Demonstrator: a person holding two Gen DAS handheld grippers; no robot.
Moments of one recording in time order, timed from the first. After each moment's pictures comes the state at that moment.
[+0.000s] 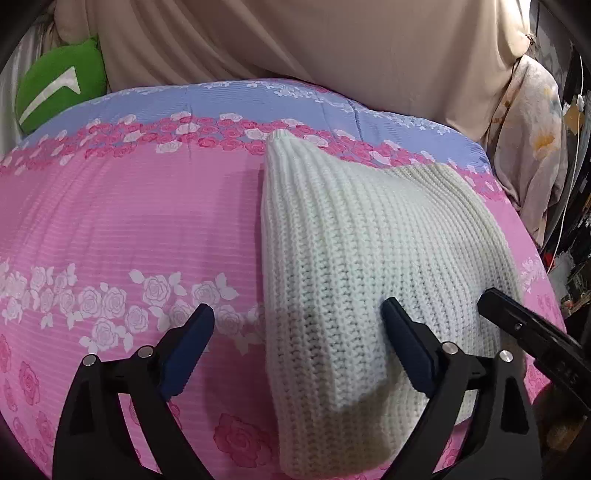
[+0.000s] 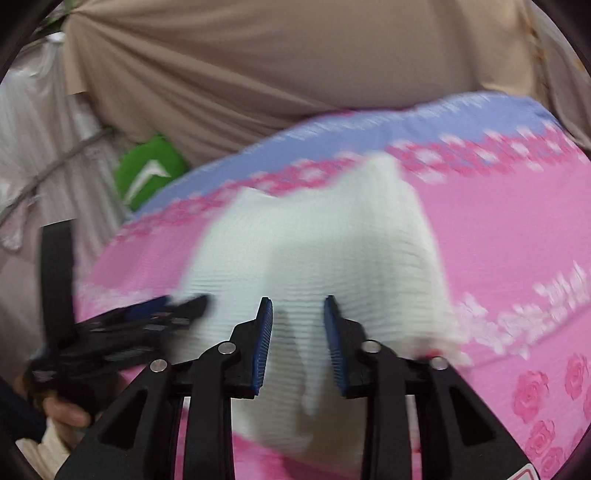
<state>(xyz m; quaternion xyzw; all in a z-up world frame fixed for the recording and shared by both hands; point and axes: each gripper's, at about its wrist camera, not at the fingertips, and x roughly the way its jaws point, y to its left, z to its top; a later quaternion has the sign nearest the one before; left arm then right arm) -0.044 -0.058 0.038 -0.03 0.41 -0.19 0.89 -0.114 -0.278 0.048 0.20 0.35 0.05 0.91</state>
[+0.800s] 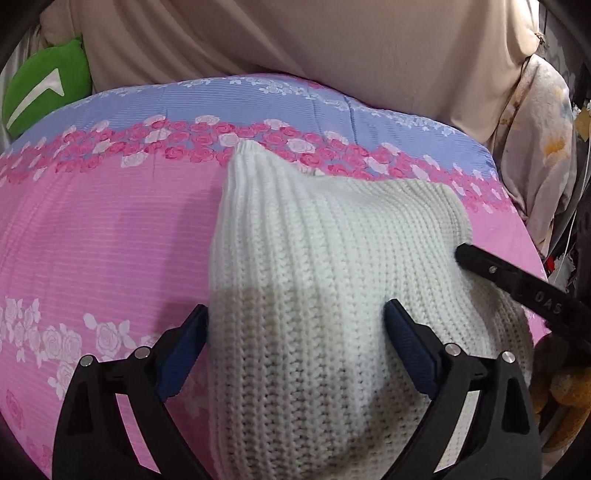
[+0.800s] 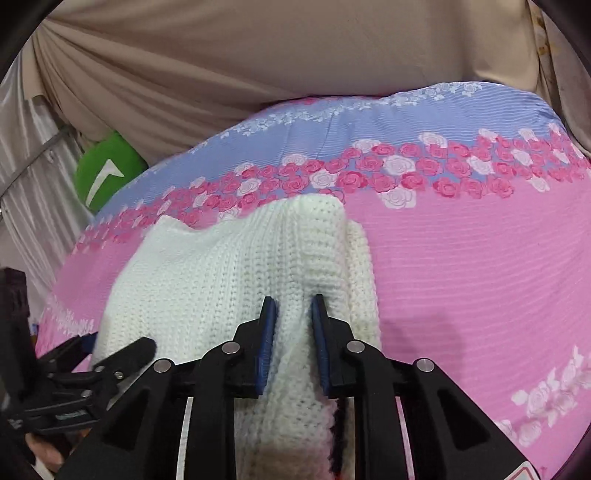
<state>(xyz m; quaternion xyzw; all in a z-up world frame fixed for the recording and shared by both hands) 0.000 -0.099 0.041 -0.03 0.43 -0.18 0.89 -0.024 -0.308 0.071 0.15 0.37 0.02 0.91</state>
